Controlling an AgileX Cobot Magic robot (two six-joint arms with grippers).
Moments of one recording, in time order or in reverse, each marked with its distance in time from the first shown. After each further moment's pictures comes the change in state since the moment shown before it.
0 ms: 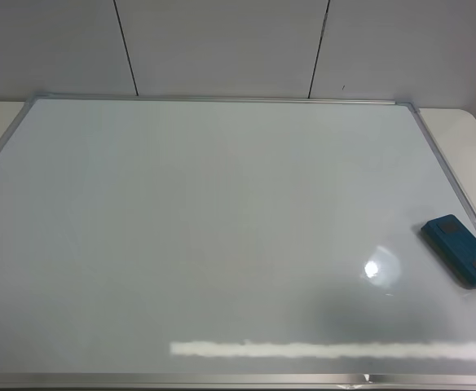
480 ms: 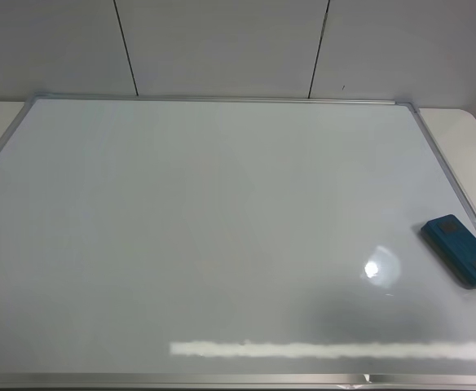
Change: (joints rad) left arm 0.000 0.000 0.000 0.000 0.000 0.000; right arm 0.049 0.000 -0.011 -0.001 0.025 -0.007
